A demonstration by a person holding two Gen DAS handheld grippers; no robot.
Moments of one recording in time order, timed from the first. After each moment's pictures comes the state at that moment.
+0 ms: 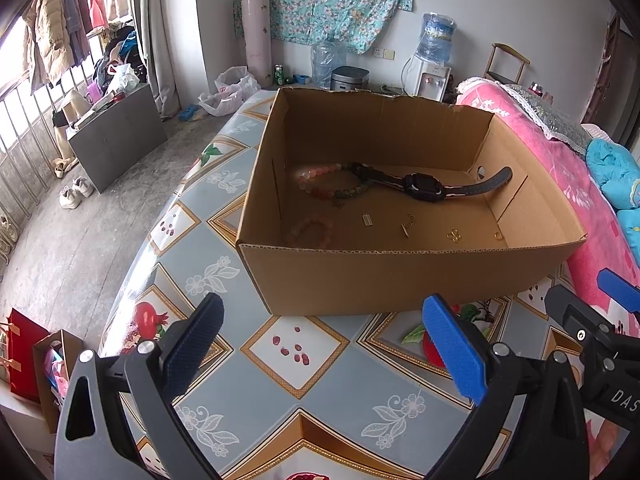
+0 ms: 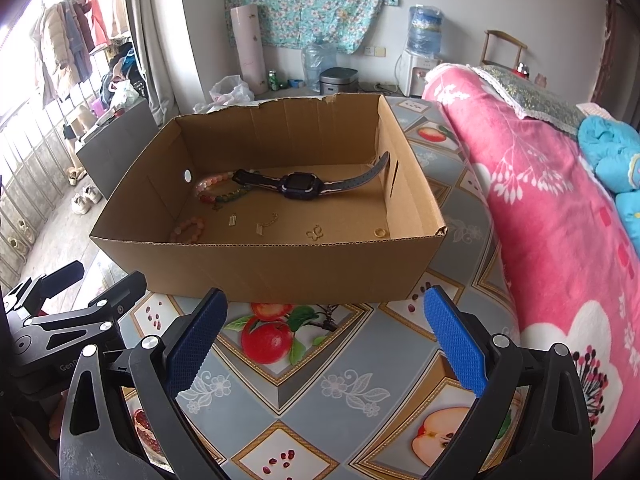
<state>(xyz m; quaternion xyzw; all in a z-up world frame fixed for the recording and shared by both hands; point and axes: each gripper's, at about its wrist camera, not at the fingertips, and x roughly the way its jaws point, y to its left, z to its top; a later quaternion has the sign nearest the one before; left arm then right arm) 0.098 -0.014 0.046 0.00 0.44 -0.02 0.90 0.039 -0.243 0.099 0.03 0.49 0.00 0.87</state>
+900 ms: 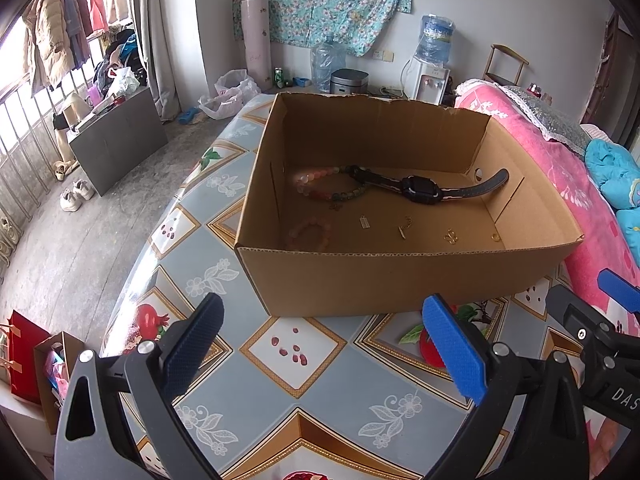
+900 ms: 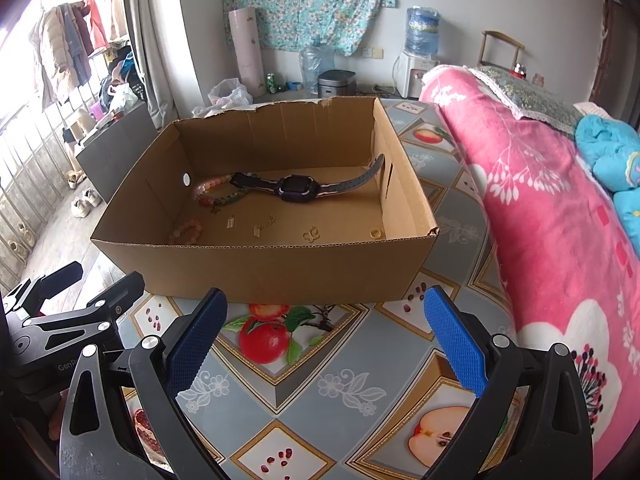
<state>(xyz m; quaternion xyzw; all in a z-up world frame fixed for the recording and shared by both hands) 0.094 -0.019 0.046 0.00 0.44 -0.02 0.90 0.037 -0.247 0.099 0.03 0.48 -0.01 0.87</state>
